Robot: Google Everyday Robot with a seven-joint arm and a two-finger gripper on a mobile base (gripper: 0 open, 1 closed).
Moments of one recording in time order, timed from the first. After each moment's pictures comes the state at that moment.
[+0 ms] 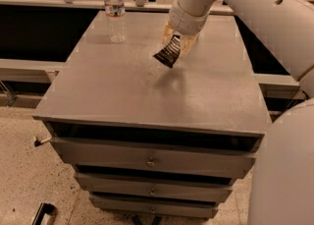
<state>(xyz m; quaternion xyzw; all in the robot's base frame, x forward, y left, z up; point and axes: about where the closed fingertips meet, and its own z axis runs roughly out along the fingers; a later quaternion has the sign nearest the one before) 0.688 -0.058 0.878 -0.94 0.29 -0.11 0.16</state>
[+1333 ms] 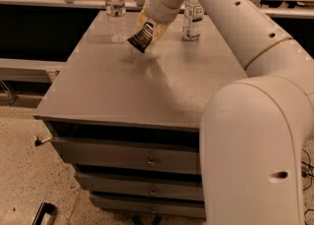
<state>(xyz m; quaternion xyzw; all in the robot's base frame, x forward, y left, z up) 0.761 0.023 0.884 -0.93 0.25 -0.10 0.27</state>
